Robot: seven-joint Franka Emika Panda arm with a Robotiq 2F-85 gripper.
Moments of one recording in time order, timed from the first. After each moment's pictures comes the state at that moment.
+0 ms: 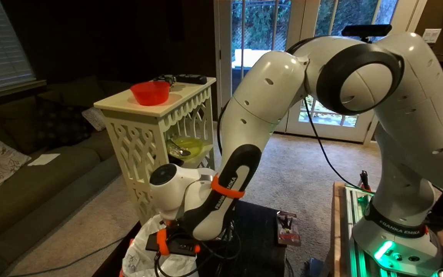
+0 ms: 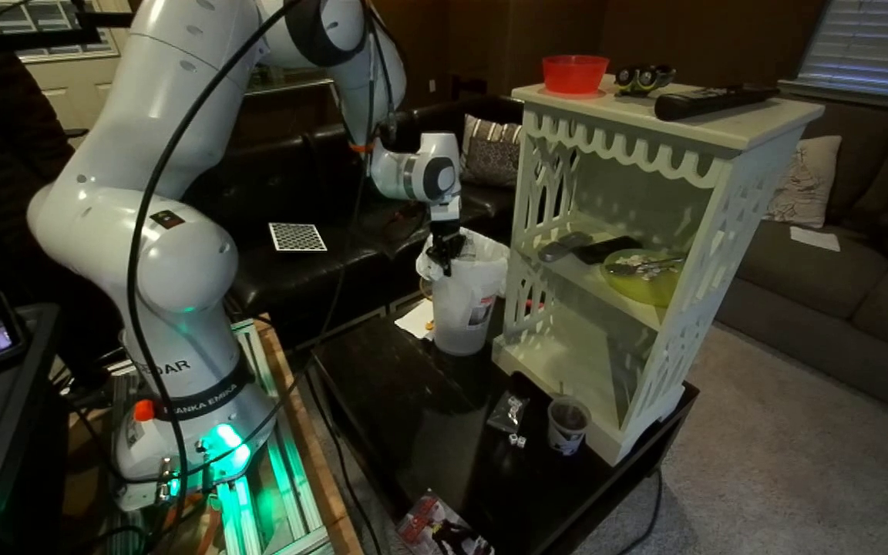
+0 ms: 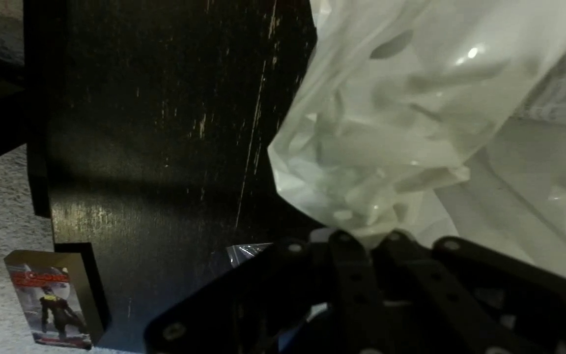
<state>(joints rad) 0.52 0.70 -0.09 -1.92 -0.15 2.58 1.85</state>
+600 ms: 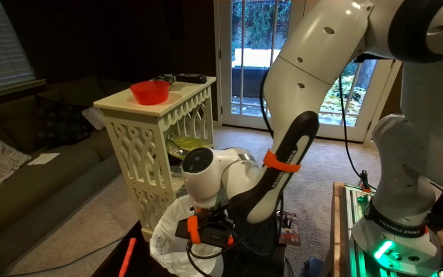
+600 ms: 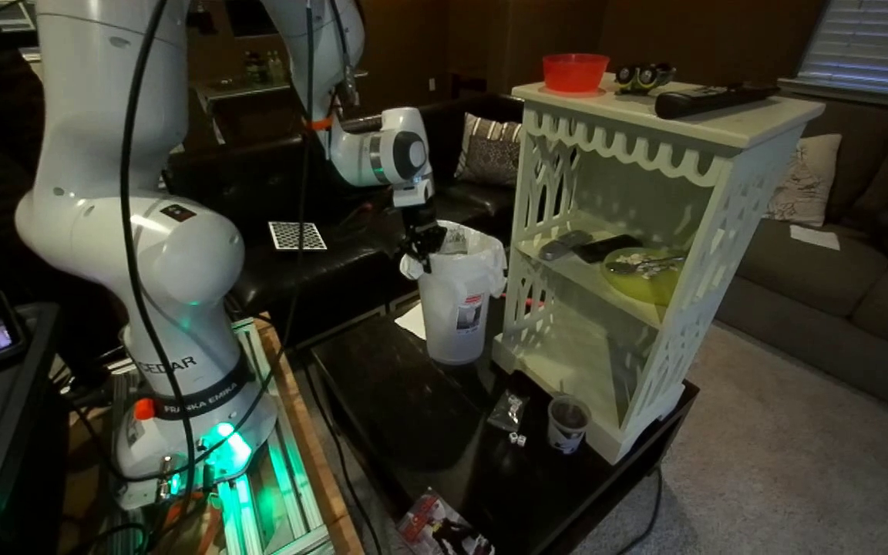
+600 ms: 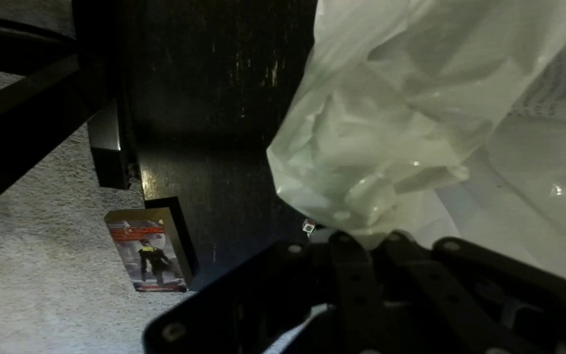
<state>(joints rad) 0.63 0.37 -0.18 -2.30 -0.33 2.59 2.13</state>
